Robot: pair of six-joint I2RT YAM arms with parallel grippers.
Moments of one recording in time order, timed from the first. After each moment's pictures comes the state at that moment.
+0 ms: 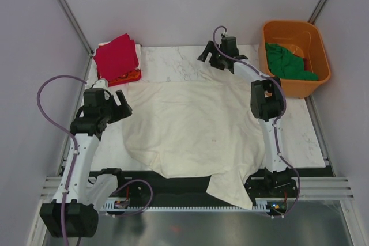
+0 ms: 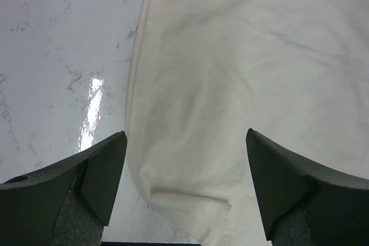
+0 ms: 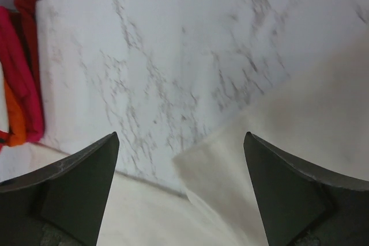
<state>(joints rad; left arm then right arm) 0.01 0.89 0.85 -0.68 0.03 -0.33 0.26 2.47 2.09 -0.15 -0.25 0.63</state>
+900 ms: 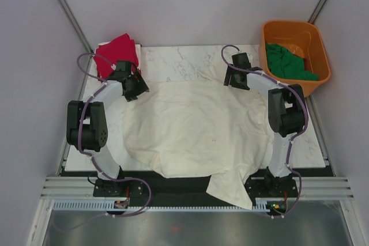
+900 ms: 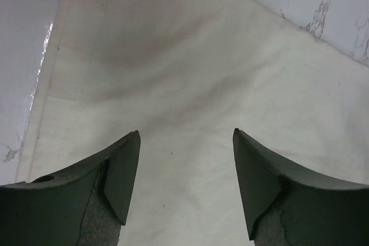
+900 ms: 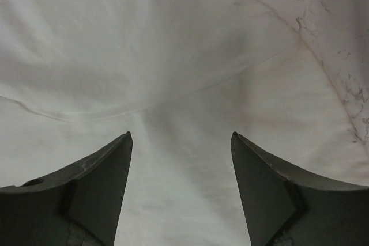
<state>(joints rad) -0.08 1.76 1.19 -0.38 0.03 -0.58 0.24 2.01 1.43 -0.33 0.21 0.42</state>
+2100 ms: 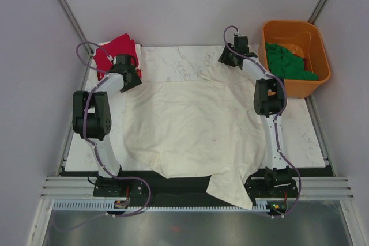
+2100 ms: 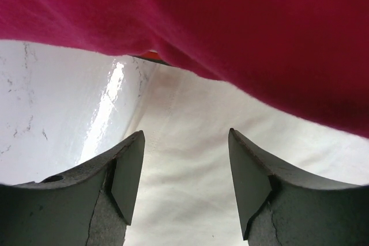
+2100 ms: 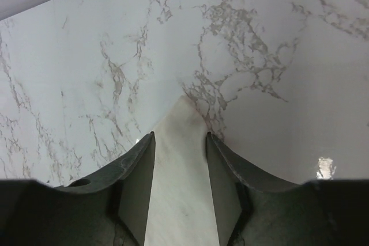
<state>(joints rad) -0.05 1.93 1.37 -0.35 -0.21 -0.47 0.15 2.61 2.24 -0.29 -0.13 0.46</state>
